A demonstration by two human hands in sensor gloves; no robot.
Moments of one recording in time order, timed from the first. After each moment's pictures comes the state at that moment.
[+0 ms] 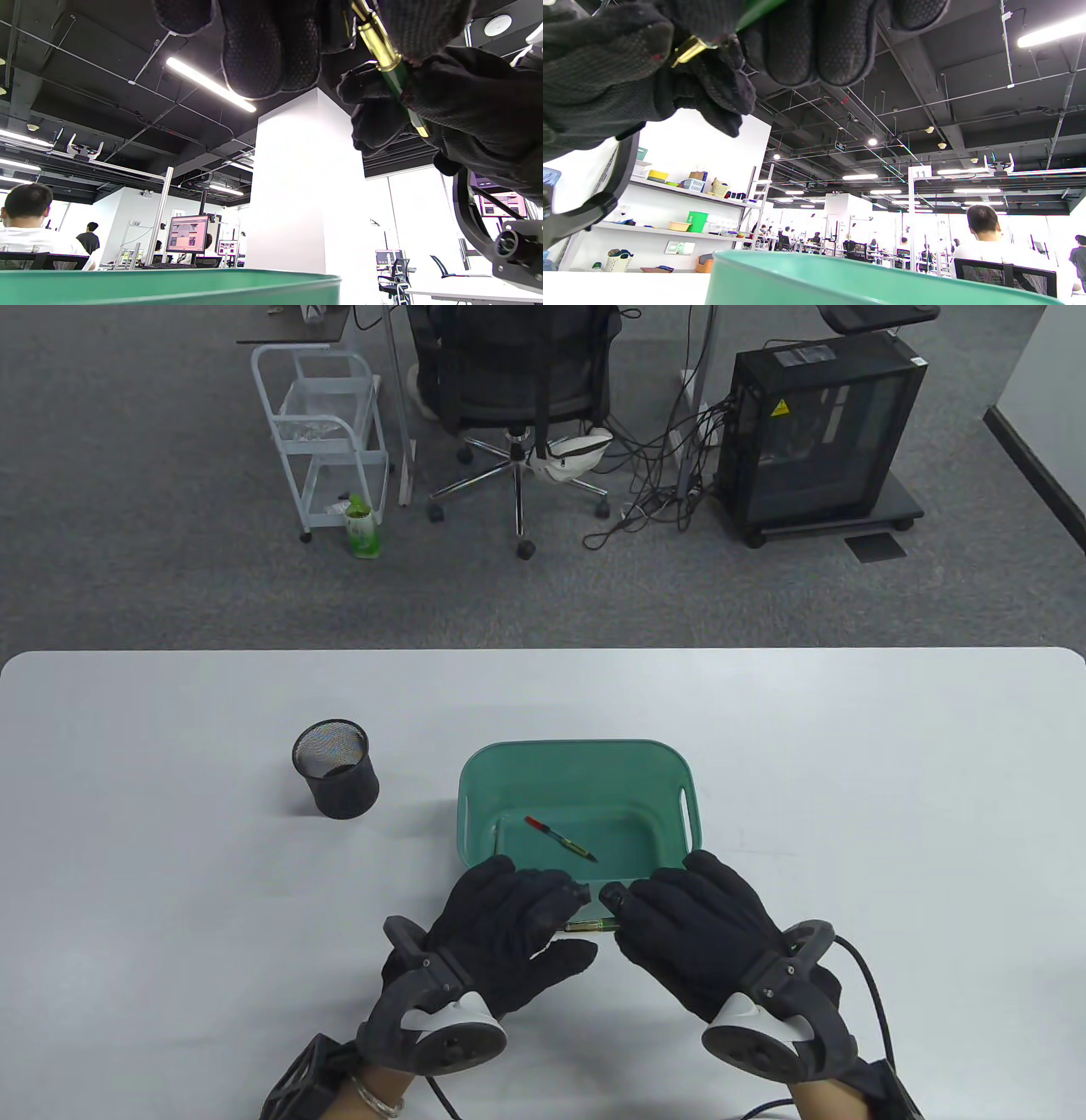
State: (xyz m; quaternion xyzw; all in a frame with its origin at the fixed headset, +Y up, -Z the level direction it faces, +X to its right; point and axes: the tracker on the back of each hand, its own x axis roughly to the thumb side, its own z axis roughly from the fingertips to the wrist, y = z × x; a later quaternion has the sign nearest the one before) left_hand -0.107 -0.614 -0.220 0.30 -0.39 0.13 0.86; right_hand 0.130 -0.608 -0.212 0.32 -0.35 0.87 0.11
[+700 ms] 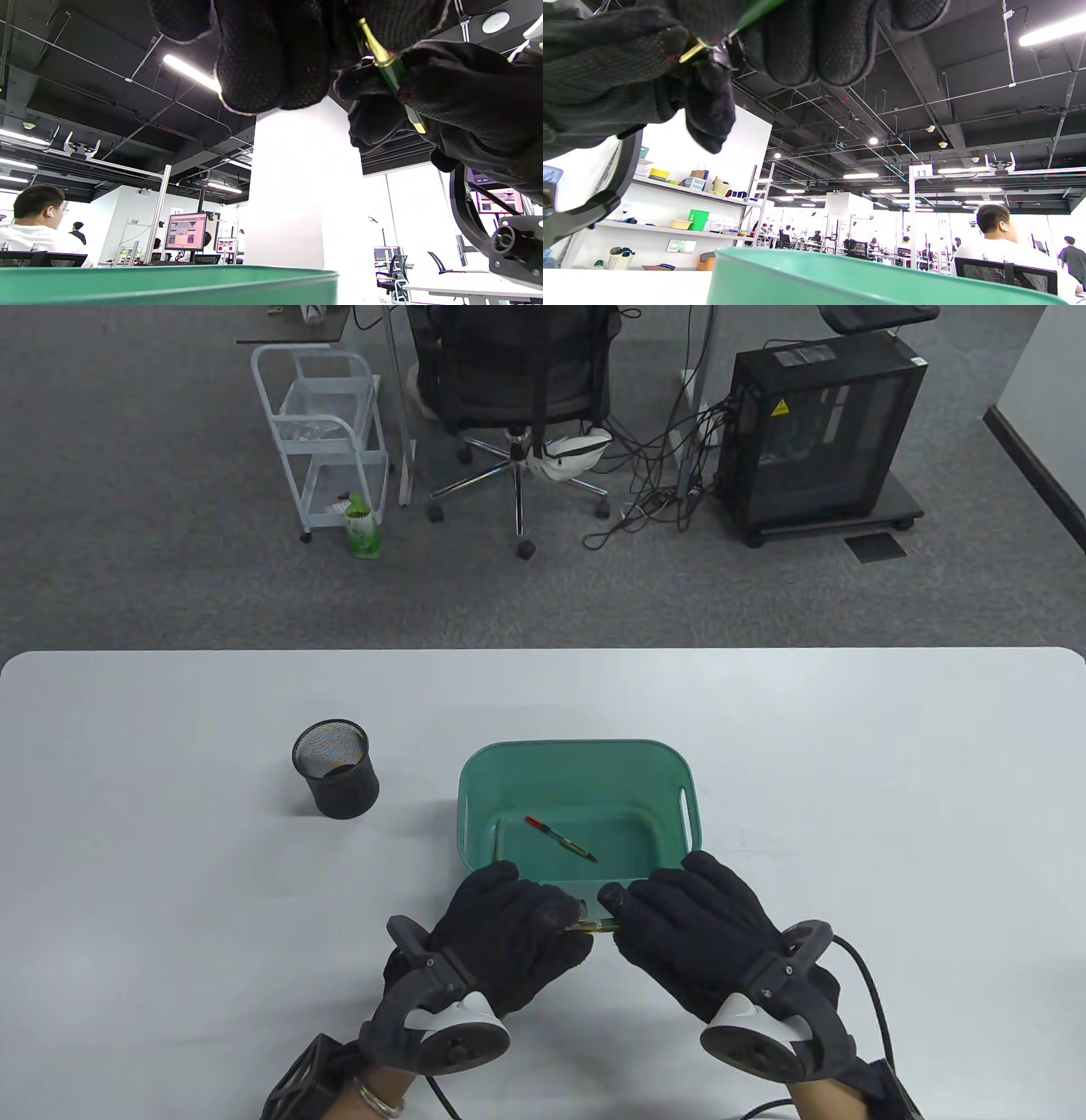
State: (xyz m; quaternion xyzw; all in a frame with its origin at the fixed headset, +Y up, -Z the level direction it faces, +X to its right) left_hand -0.104 -0.615 -0.220 0.30 -0.39 0.13 0.86; right_hand 0.130 -0.609 -0.213 0.32 -0.35 0.87 0.11
